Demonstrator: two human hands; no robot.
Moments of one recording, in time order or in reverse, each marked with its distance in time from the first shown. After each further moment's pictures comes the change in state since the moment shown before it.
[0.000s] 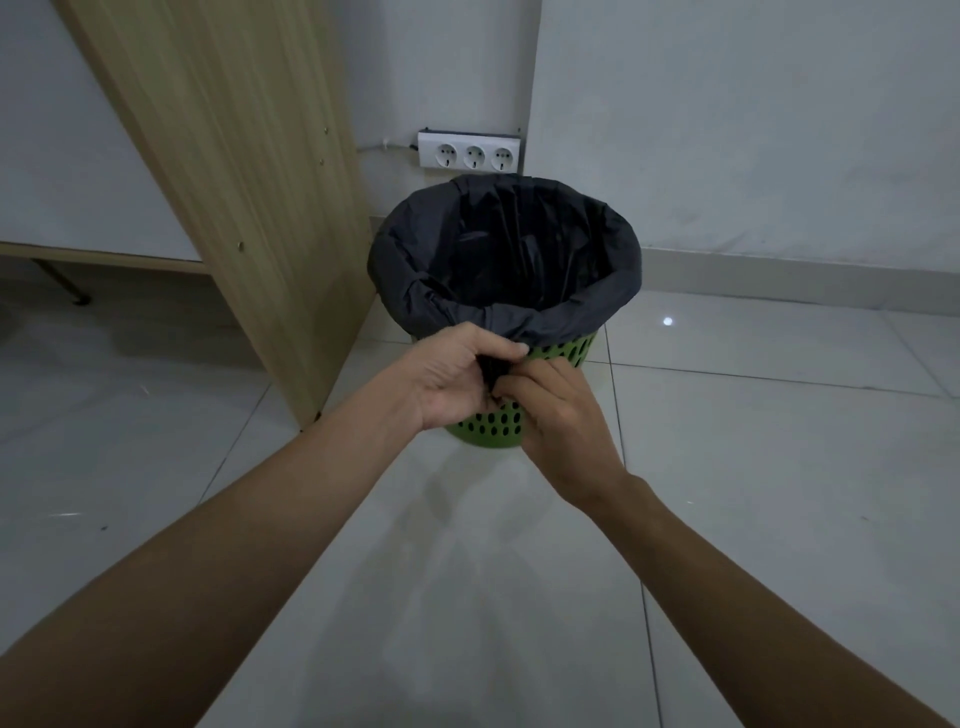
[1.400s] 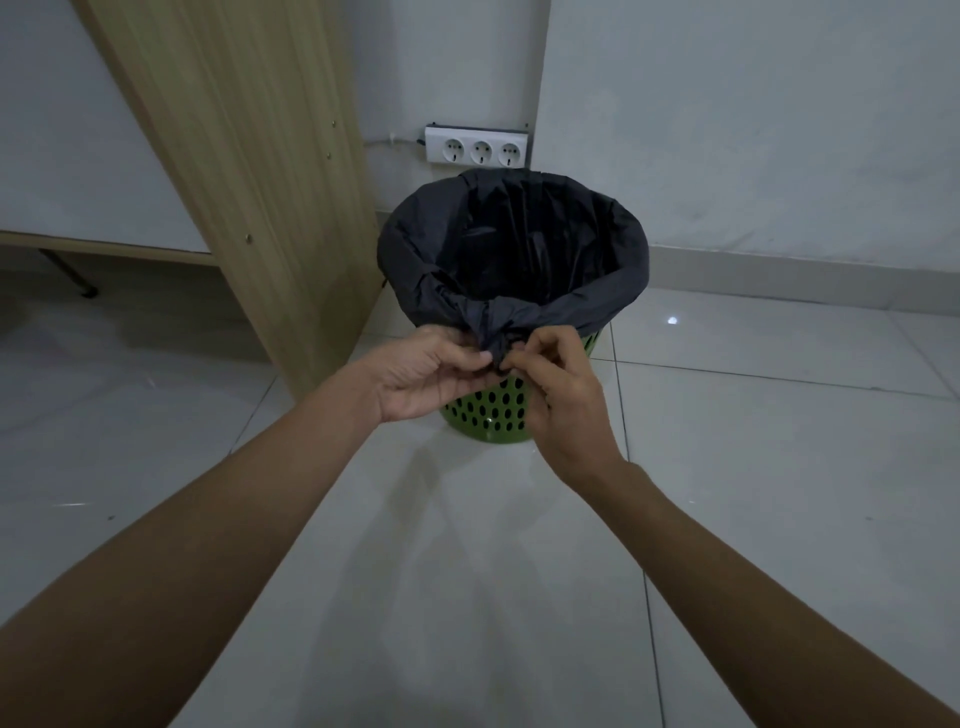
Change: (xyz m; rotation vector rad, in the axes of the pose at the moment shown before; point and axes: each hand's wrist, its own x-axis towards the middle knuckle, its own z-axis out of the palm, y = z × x) left_hand 0.001 -0.001 -0.043 -0.071 -0.103 0.068; right_hand 0.010 -0.005 0.004 0.148 0.107 0.175
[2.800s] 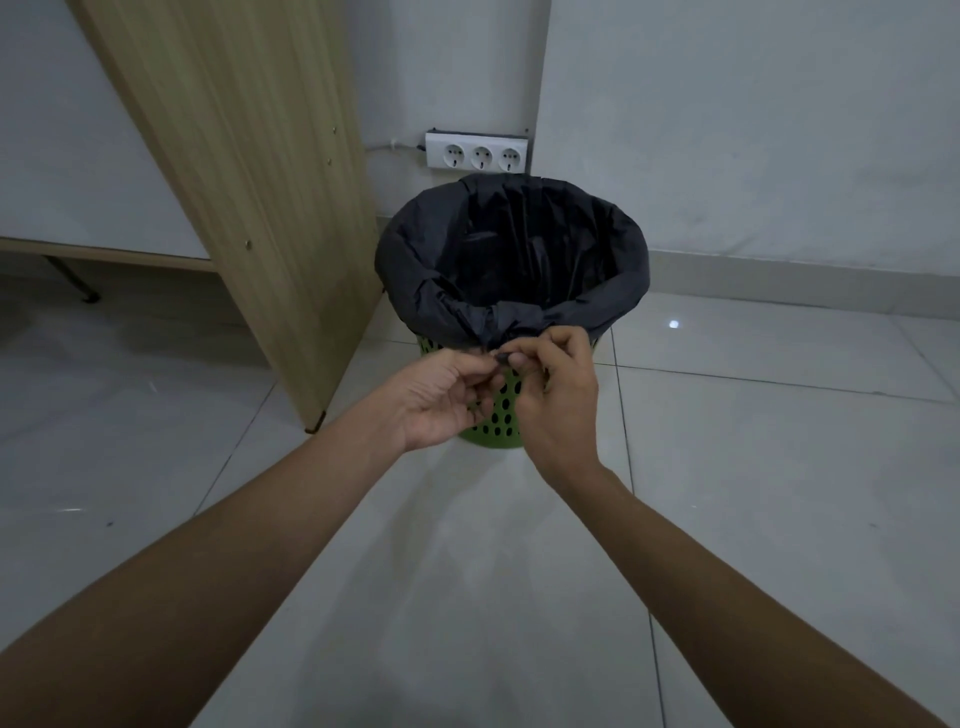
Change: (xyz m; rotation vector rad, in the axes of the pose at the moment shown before) left_hand 0.000 -0.019 0.014 0.004 0.202 -0.044; right_hand 0.012 -0.019 0.012 0.147 0.172 0.366
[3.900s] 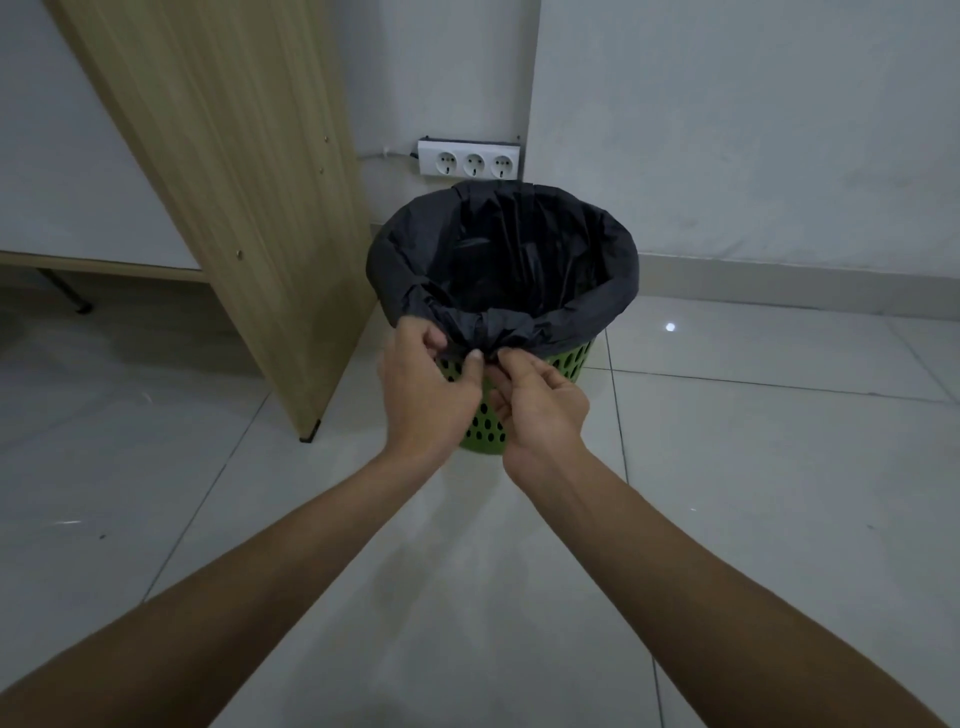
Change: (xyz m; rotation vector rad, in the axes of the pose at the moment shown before) left_hand -0.010 -0.018 0.015 0.798 0.760 0.861; right_hand 0.009 -0.032 0.012 0.847 0.170 1.117
